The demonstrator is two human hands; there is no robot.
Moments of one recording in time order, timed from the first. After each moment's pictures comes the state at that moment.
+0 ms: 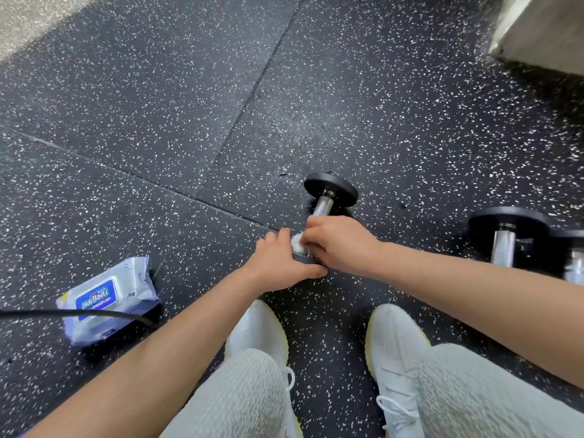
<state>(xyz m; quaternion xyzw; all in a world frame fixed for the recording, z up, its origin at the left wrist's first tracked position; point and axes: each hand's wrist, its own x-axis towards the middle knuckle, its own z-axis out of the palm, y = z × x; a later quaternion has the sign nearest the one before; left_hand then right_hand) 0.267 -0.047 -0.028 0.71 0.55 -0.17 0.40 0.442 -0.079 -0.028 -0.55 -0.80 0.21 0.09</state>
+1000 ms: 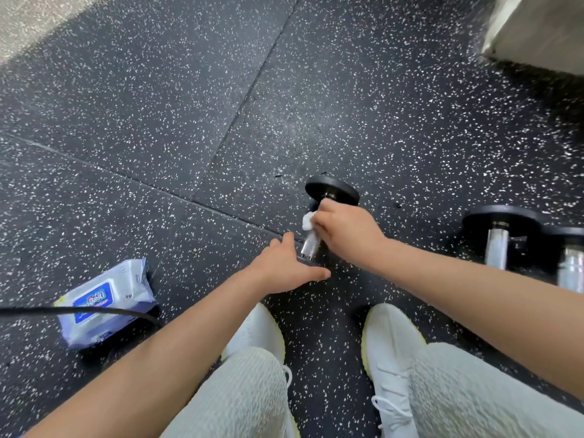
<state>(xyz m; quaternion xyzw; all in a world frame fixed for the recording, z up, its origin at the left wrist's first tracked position) 0.279 -0.052 -0.022 0.69 0.54 -0.22 0.43 0.462 -0.076 -0.039 -0.64 -0.76 0.12 0.10</state>
